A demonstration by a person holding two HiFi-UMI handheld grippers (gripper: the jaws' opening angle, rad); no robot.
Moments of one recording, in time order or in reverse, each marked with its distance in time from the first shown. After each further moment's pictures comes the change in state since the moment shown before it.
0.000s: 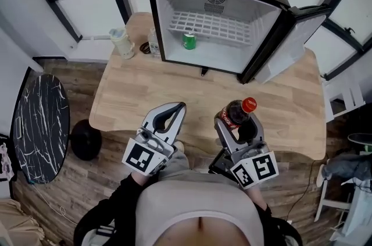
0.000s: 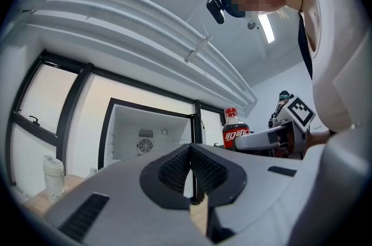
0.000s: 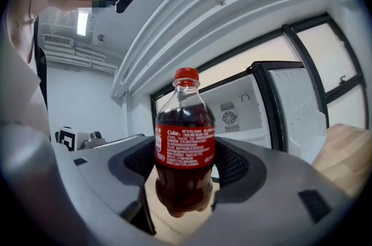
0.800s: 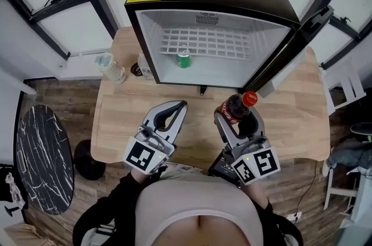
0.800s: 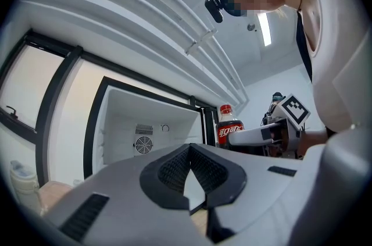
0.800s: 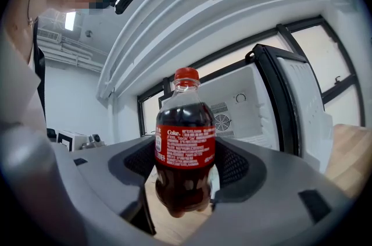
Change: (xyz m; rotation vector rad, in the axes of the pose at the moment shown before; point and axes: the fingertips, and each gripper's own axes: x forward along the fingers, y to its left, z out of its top) left arm 0.086 0.086 -0.019 -0.013 0.027 -0.129; right arm 0.105 -0.054 0.010 0.012 -0.028 -0.099
